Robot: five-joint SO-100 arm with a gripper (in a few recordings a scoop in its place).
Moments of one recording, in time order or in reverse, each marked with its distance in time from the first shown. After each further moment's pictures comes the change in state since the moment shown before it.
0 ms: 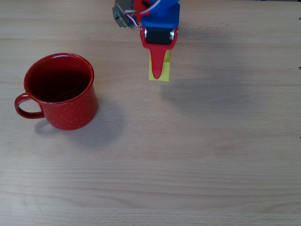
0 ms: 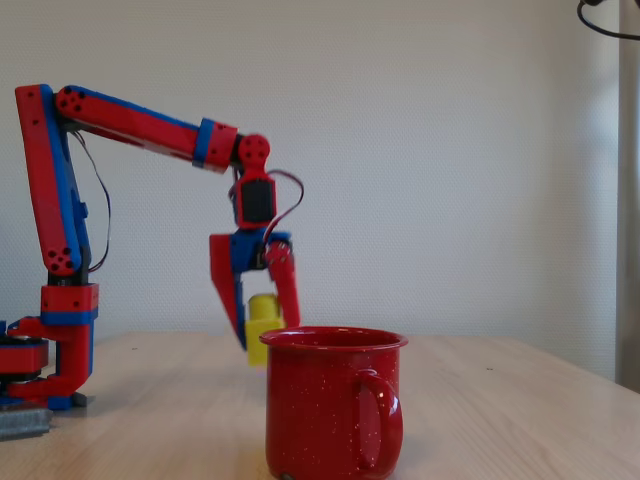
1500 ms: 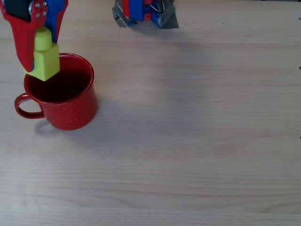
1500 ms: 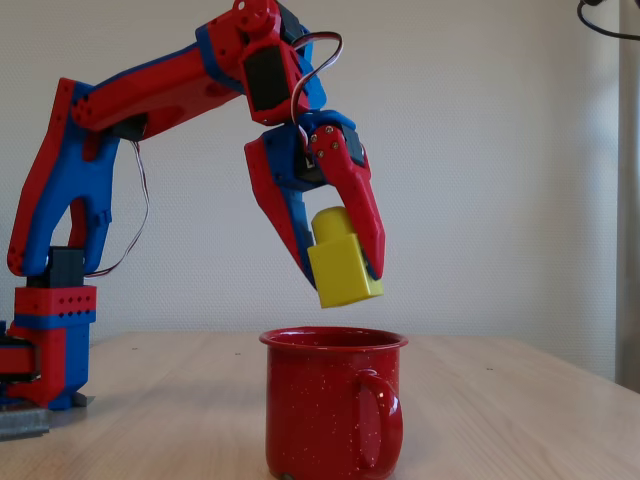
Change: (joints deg) arm 35.3 -26.6 -55.3 16.5 -16.6
